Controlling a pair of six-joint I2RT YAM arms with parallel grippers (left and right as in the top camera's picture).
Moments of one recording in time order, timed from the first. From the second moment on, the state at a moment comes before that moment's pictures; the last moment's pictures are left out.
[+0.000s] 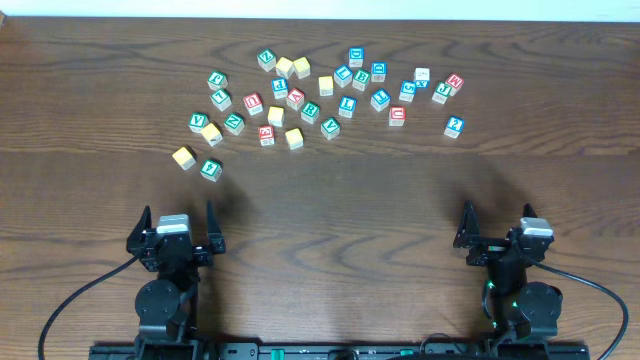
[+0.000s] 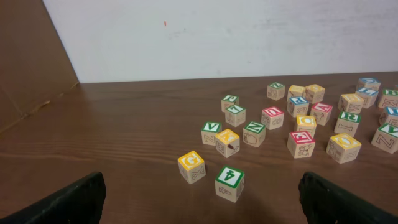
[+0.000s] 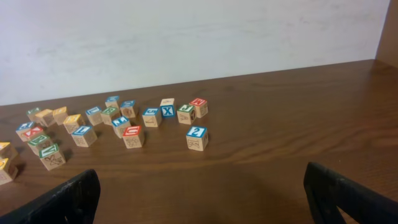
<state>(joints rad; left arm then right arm) -0.05 0.01 0.04 -0.14 -0.17 0.06 0.01 0.01 0.01 -0.07 0.03 0.12</state>
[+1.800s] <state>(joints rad) -0.05 0.84 0.70 -0.38 0.15 0.02 0.01 0.01 0.01 -0.04 0.03 0.12</state>
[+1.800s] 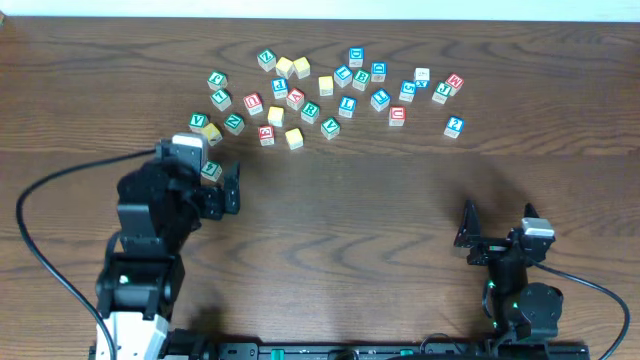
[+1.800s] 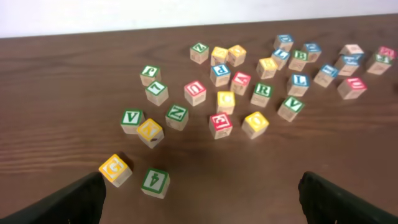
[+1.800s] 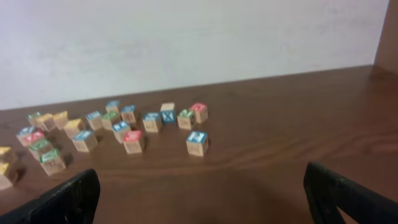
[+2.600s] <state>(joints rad) -0.05 1.00 1.04 -0.66 0.18 0.02 0.01 0.19 0.22 -0.11 -0.12 0.12</state>
